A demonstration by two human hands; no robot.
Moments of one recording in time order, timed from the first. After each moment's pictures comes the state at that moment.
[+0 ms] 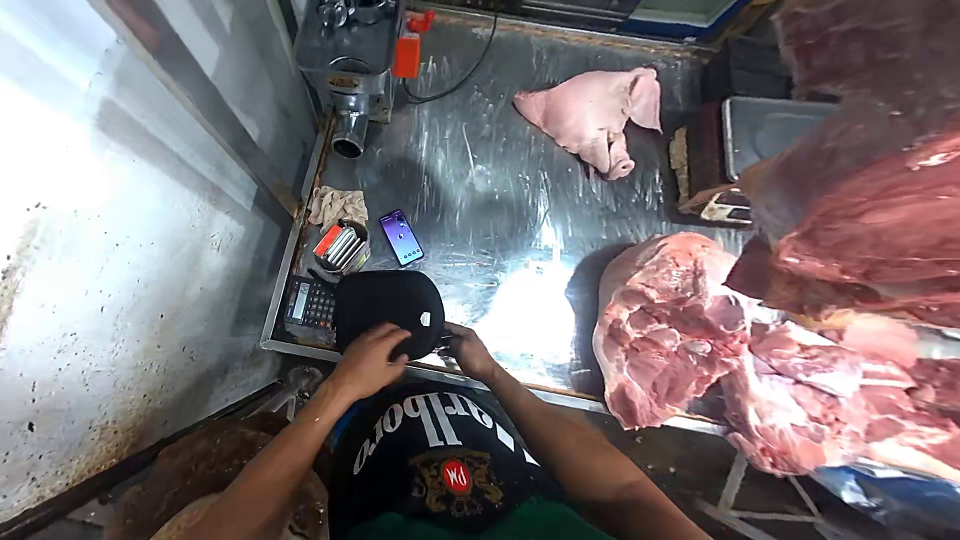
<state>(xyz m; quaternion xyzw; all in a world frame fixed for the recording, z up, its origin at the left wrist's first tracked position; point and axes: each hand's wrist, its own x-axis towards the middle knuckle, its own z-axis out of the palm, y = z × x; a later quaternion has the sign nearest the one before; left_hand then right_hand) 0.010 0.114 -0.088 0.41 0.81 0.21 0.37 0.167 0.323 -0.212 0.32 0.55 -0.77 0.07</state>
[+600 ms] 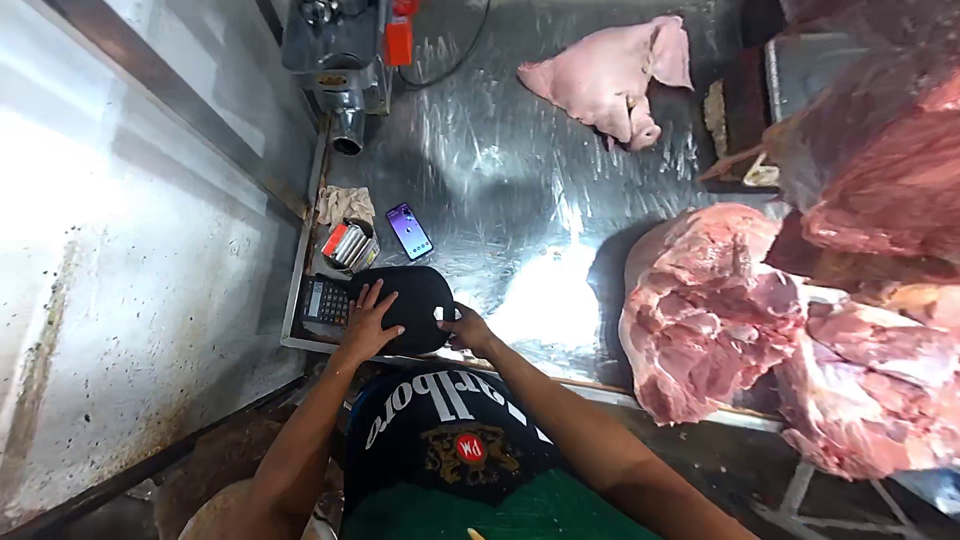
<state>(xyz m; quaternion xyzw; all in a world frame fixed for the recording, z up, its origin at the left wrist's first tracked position) -0.036 0.113 -0.159 0.34 0.88 0.16 0.29 0.123 0.325 -0.202 0.44 0.60 -0.63 0.22</state>
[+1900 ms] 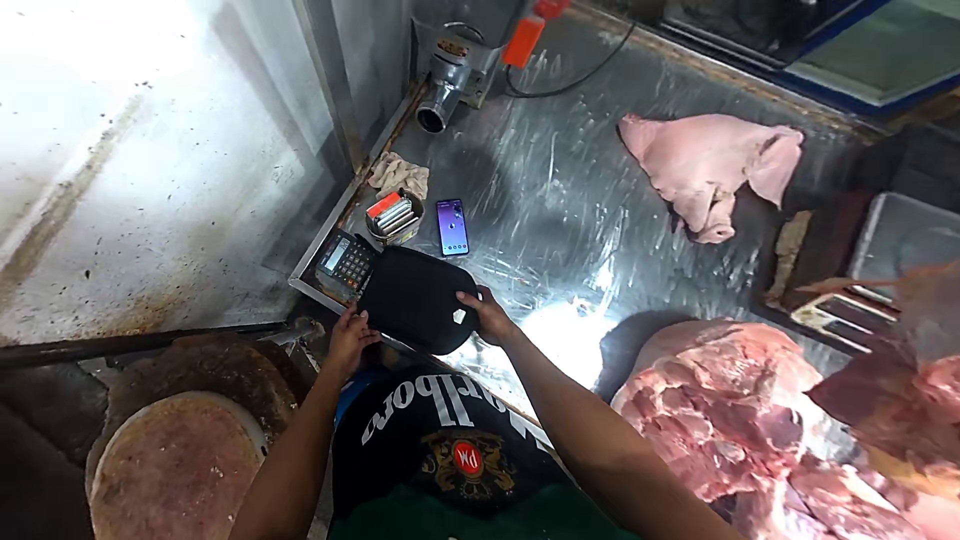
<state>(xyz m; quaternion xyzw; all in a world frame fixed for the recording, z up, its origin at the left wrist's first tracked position) 0.048 0.048 -0.191 -0.26 0.57 0.73 0.27 0.086 0.371 -0.217 0.35 0.52 -0.76 0.16</state>
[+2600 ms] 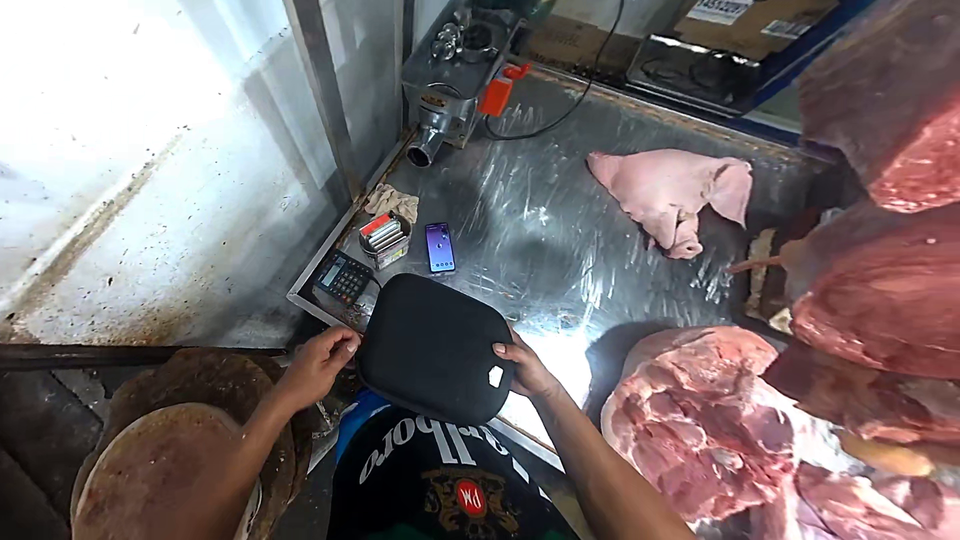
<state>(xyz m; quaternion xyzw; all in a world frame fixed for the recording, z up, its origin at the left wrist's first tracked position) 0.073 0.024 -0.033 0.19 0.82 0.46 0.28 0.191 0.403 -0.123 0.06 0.40 -0.91 0.09</state>
